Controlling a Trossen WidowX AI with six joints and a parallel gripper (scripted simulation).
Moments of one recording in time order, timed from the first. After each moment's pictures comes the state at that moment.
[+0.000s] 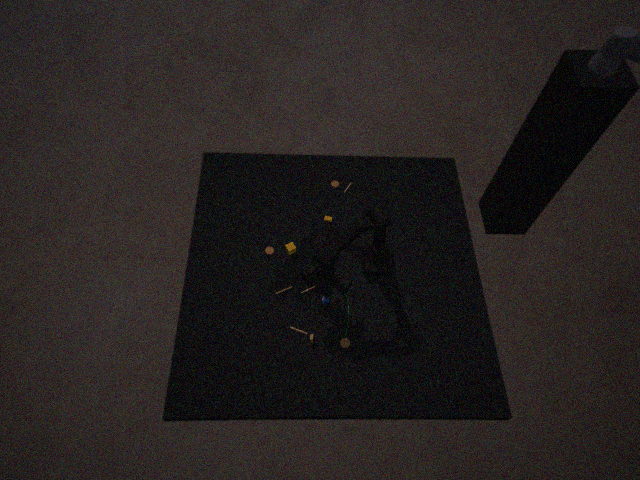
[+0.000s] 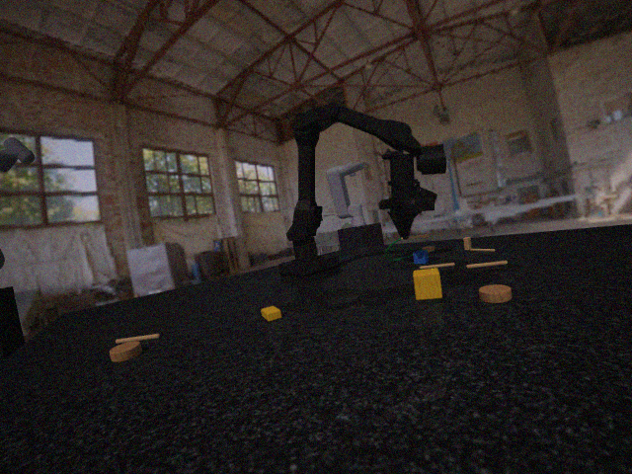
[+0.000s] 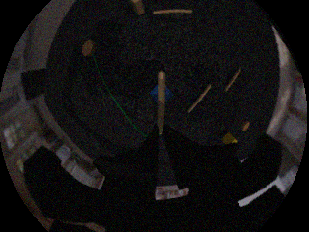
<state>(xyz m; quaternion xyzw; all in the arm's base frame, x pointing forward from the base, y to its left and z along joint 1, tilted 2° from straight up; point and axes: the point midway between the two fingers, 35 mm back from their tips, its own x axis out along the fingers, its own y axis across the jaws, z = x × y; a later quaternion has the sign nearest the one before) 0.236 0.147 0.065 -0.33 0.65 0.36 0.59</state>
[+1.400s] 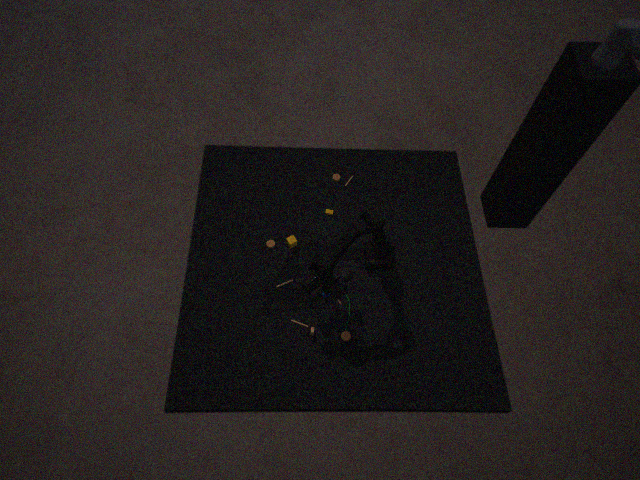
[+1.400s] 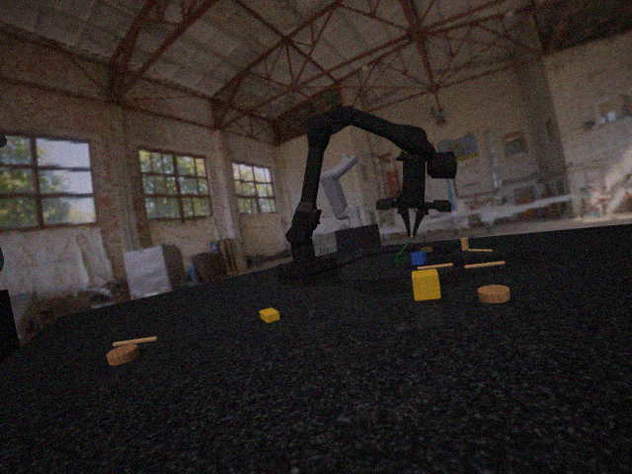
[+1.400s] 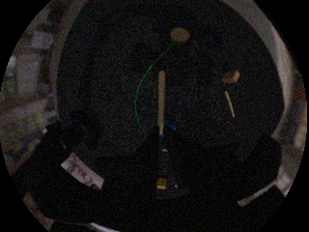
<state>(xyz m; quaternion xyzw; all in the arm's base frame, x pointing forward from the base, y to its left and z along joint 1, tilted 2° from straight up) 0.234 0.200 0.064 -0.56 0.39 0.66 0.32</state>
